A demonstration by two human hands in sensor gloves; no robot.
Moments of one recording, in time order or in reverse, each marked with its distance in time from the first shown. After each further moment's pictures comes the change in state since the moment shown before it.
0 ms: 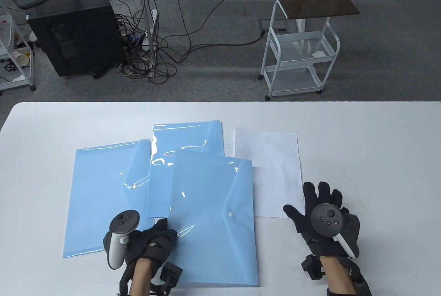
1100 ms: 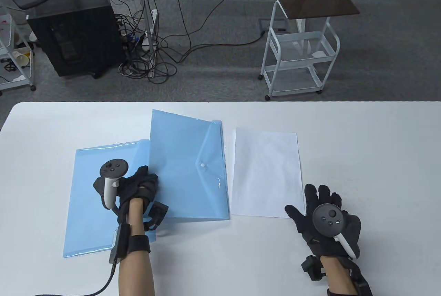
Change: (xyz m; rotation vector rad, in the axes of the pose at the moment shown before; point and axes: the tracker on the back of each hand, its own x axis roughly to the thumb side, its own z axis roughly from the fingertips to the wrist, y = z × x) left_hand 0.039 0.075 -0.118 0.277 0.048 -0.158; right_hand -0.004 0.000 0.002 0.012 0.022 -0.021
